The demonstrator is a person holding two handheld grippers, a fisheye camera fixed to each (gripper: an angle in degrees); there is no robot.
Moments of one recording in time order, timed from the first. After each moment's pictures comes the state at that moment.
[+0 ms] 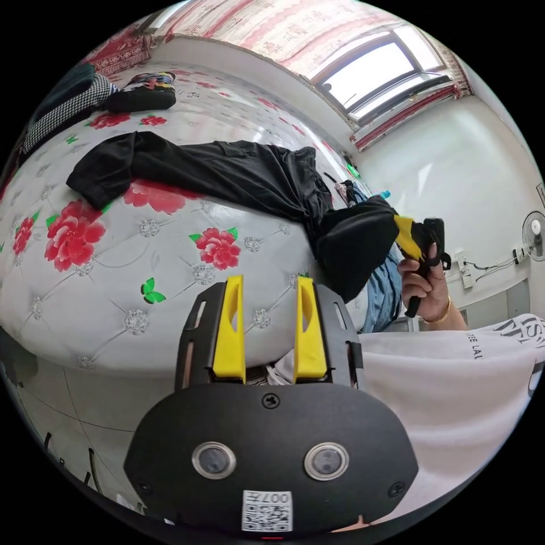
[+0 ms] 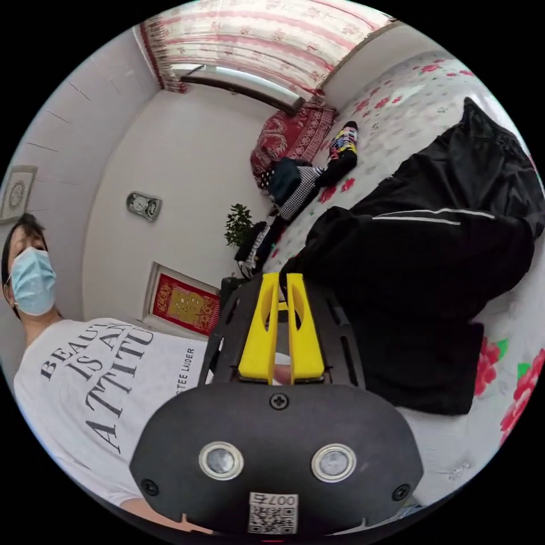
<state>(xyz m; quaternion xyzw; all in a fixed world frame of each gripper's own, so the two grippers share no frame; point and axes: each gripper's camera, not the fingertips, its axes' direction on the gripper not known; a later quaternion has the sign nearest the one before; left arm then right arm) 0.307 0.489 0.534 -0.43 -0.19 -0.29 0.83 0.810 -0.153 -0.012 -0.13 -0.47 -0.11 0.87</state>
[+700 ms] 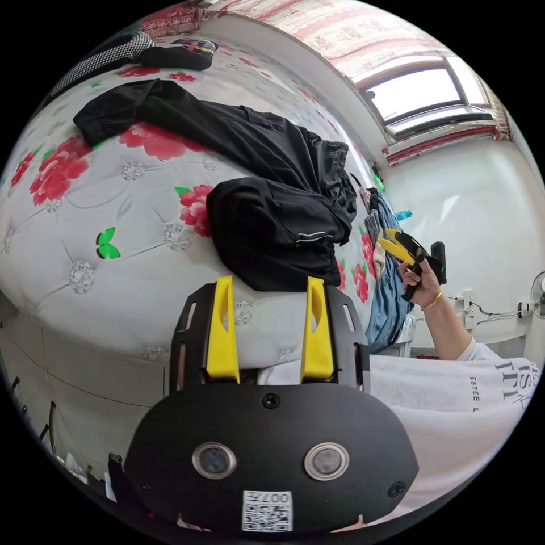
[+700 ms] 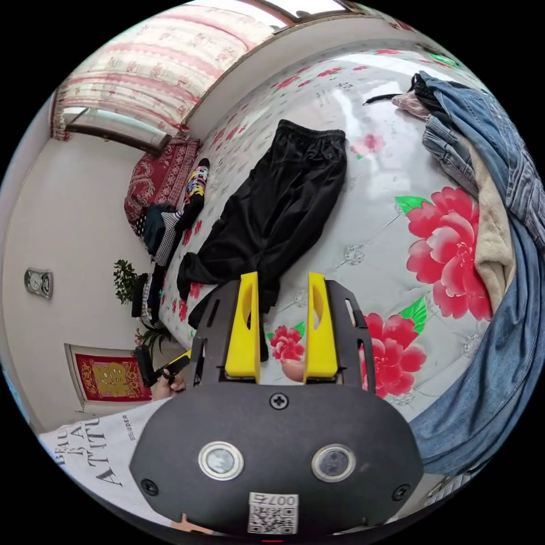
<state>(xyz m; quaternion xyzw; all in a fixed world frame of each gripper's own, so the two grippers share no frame) 0.326 0.539 0.589 -0.44 -0.25 -0.38 0.78 1.024 -0.225 -0.008 -0.11 -0.20 0.07 0.97</state>
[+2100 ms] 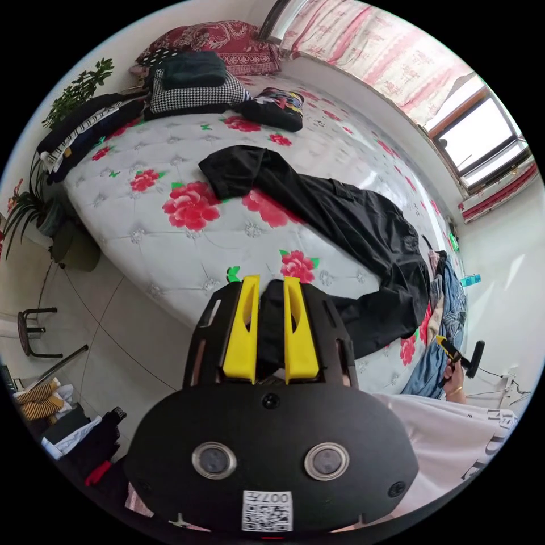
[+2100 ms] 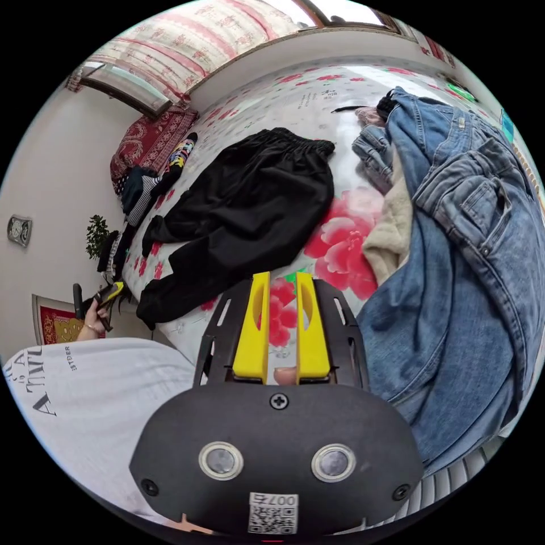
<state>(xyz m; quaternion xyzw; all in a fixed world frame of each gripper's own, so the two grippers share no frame) 0.337 0.411 0.530 -0.37 -0.48 -0.34 0.72 1.073 -0.164 -0.044 -0.15 -0.13 -0.05 0.98</state>
